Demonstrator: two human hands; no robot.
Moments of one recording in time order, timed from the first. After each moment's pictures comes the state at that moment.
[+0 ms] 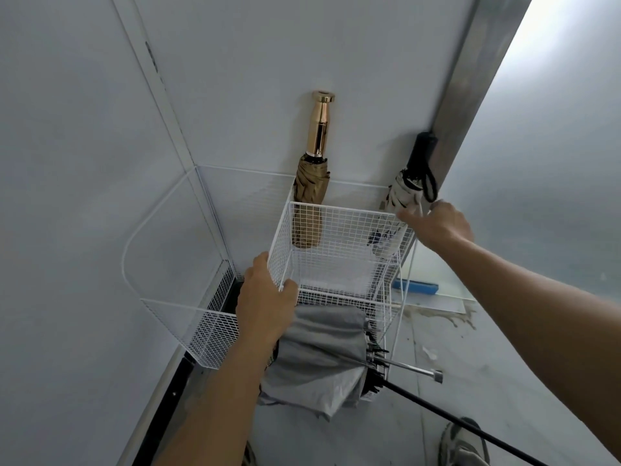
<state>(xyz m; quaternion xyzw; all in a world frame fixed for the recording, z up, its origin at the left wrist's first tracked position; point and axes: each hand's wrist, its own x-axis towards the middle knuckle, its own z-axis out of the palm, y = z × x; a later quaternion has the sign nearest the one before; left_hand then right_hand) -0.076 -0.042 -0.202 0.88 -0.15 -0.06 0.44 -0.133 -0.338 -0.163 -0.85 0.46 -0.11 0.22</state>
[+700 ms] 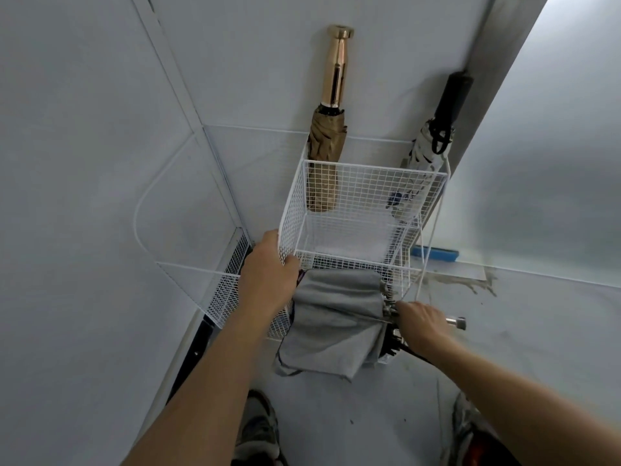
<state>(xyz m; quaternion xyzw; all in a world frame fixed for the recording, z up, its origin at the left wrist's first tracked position) -0.077 -0.019 -0.206 0.90 -0.19 -0.07 0.39 -0.227 -0.231 -0.340 -0.95 0.25 0.17 0.04</state>
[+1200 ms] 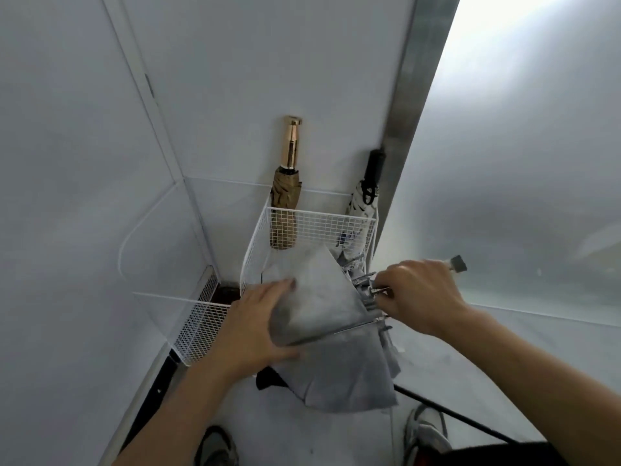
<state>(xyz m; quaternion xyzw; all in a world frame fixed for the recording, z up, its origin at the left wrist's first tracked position) -0.145 0.008 -0.173 0.86 -0.43 -0.11 0.25 -0.283 -0.227 -0.096 -0.99 0.12 -0.04 -0.09</state>
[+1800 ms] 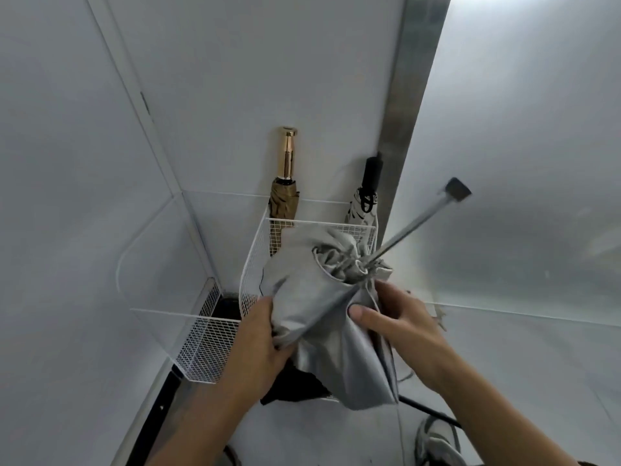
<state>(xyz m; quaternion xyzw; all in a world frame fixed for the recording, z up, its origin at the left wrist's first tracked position) -0.163 -0.006 -0.181 0.82 -0.33 -0.08 0.46 -0.301 -0.188 -0.112 -0.71 0.22 -0.11 0.66</state>
